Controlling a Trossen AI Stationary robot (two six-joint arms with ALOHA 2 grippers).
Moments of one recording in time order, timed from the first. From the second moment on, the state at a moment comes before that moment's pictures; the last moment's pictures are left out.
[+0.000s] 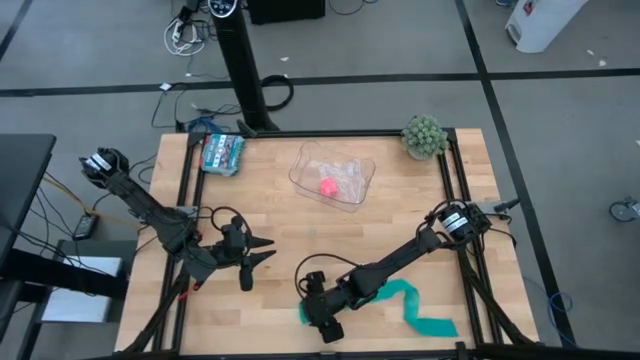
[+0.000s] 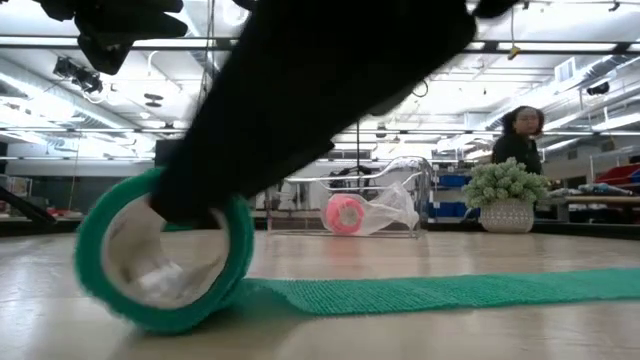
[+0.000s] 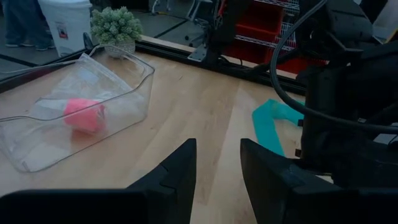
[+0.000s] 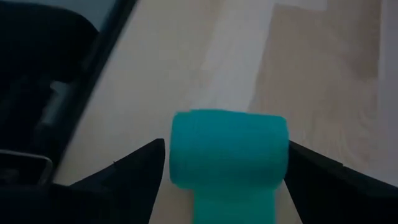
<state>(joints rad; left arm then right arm) -0.73 1.10 0.55 0.17 -0.91 -0.54 0.50 2.22 1.63 -0.26 0.10 0.19</state>
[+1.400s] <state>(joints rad) -0.73 1.10 0.55 0.17 -0.90 -0.54 0.48 2.29 1.63 -0.20 0.13 0.15</state>
